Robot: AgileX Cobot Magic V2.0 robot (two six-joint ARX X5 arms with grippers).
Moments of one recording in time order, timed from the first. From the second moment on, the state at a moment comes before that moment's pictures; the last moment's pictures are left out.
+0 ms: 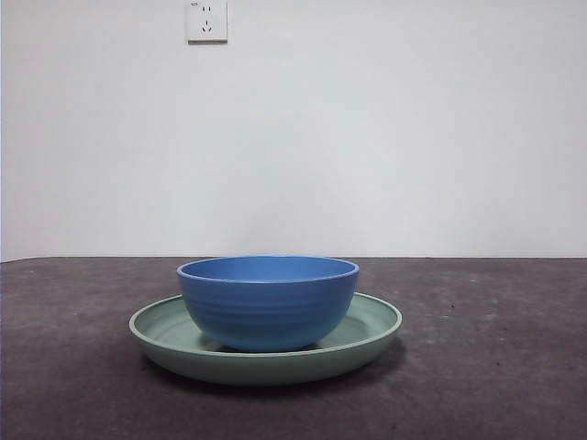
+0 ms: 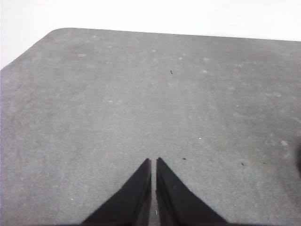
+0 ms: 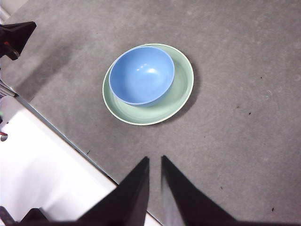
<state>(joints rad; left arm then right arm) 0.01 0.04 0.05 -0.23 0.05 -0.04 0.48 0.73 1.25 -1.26 -0.29 0.07</state>
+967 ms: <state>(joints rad) 0.01 0.00 0.03 -0.18 0.05 -0.04 0.48 0.73 1.25 -1.26 -0.29 0.07</state>
